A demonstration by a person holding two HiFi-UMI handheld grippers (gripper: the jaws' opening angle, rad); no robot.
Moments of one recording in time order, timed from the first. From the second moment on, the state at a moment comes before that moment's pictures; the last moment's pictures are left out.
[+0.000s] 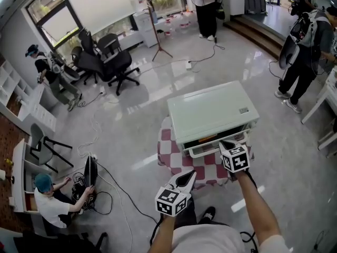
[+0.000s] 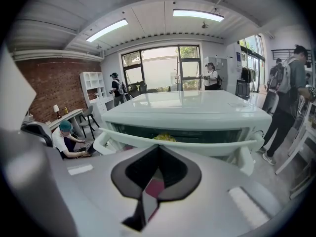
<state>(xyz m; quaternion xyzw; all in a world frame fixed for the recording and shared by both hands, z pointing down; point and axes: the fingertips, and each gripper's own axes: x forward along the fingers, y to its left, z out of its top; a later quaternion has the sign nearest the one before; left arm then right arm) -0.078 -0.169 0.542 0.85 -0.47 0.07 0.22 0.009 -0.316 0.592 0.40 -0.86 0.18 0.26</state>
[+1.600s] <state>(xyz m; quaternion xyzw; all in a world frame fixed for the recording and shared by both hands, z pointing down) -0.091 -0.170 0.585 0.82 -0.51 0.12 0.23 0.043 -0.231 0.647 0.38 -0.85 0.21 0.28</state>
